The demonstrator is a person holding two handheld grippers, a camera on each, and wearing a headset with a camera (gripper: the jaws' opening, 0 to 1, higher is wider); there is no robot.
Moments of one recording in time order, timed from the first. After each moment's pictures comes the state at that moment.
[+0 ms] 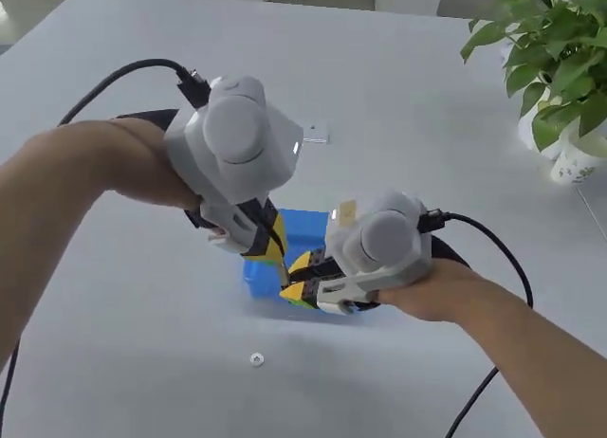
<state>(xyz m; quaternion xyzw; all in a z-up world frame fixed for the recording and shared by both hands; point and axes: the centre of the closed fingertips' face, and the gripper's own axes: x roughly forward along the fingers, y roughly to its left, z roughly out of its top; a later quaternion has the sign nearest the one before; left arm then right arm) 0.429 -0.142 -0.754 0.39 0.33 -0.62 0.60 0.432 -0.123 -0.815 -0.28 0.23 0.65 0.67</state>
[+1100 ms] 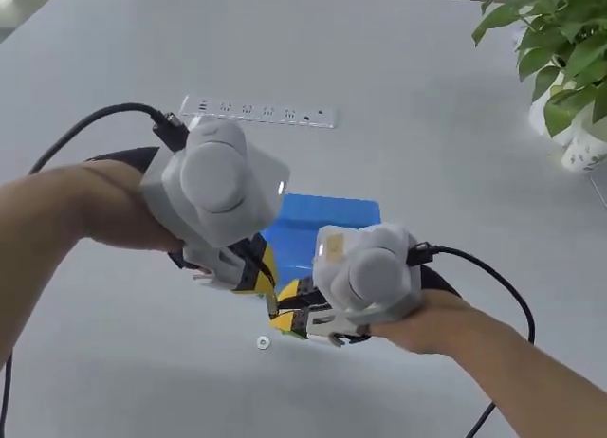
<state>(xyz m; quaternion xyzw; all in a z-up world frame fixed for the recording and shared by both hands) 0.387 -0.135 -0.773 0.37 0.34 -0.61 0.61 0.387 -0.112 -0.839 -0.27 0.24 0.67 0.64</state>
